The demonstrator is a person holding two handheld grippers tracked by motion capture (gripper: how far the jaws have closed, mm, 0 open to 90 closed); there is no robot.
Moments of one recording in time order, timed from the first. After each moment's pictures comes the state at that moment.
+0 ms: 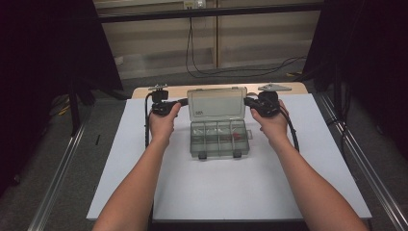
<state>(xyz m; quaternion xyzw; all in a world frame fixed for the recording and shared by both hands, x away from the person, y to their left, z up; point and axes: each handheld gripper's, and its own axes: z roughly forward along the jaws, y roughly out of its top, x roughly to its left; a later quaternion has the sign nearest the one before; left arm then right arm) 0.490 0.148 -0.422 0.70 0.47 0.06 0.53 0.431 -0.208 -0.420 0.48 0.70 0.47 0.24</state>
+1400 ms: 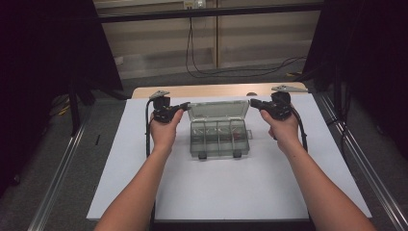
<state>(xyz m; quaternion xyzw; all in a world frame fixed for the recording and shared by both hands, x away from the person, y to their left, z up) 0.455 0.143 -0.420 0.71 0.43 0.08 0.55 0.410 -0.233 -0.407 0.49 0.67 0.52 0.18</state>
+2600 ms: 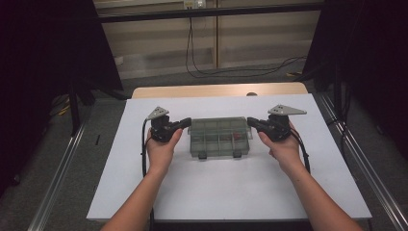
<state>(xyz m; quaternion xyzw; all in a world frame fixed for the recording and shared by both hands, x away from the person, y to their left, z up) 0.390 0.150 -0.429 0.72 0.39 0.10 0.56 0.348 -0.214 -0.425 0.43 0.71 0.52 0.20</state>
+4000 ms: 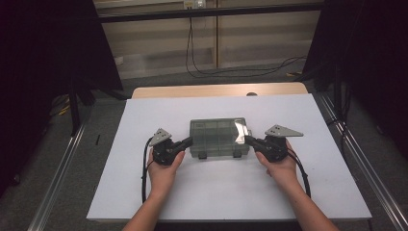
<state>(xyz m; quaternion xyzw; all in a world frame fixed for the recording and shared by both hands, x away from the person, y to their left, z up) 0.338 0.147 -0.463 0.72 0.39 0.12 0.56 0.308 -0.201 -0.458 0.44 0.71 0.52 0.19</state>
